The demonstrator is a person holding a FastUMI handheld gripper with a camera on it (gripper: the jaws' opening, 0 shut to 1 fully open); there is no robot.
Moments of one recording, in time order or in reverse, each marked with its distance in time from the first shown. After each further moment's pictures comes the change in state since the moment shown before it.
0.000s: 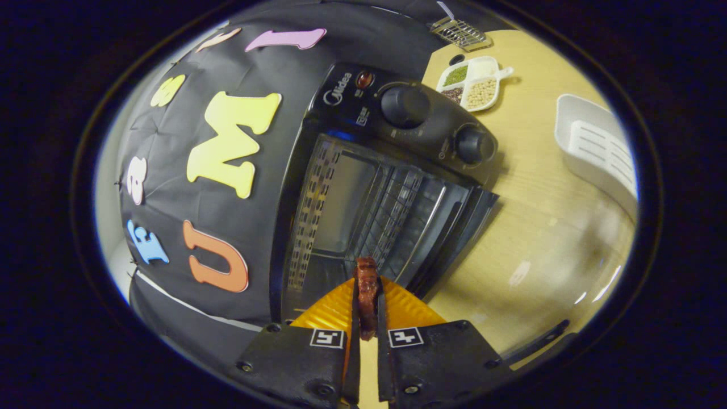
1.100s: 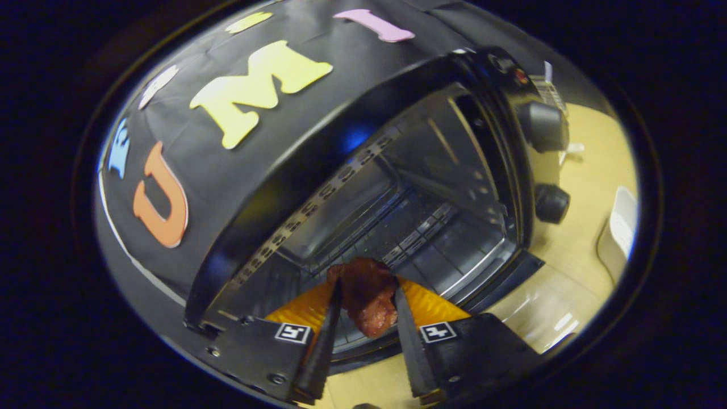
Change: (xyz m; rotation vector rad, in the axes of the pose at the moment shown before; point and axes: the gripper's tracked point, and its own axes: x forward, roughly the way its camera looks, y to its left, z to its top) arm 0.056 -0.015 0.019 -0.568 -0.109 -0.238
